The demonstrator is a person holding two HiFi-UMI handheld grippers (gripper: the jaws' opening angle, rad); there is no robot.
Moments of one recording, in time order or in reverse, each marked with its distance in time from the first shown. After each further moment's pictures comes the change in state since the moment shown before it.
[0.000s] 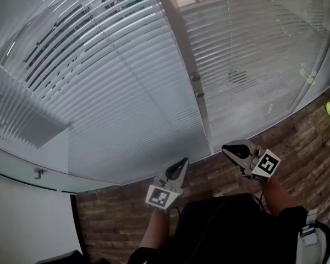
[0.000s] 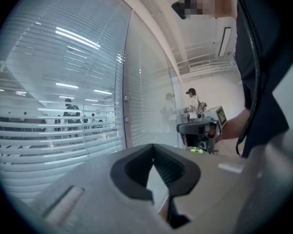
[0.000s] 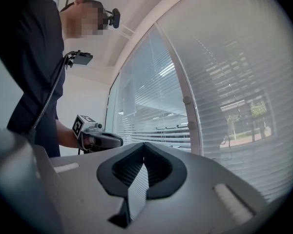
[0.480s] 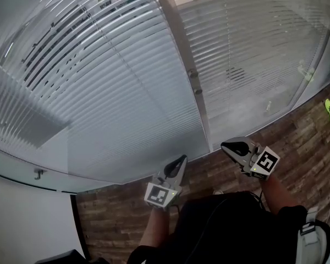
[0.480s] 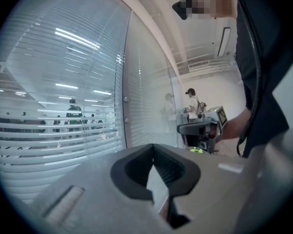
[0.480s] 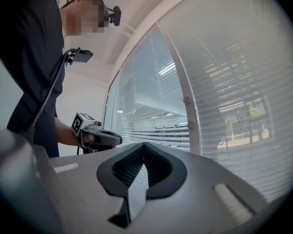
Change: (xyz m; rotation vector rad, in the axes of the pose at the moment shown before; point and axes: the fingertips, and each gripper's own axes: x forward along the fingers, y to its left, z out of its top) left arm -0.002 -0.001 0.000 0.011 -0.009 -0.004; right arm -0.002 0.002 -0.003 -0.020 0.027 -0.016
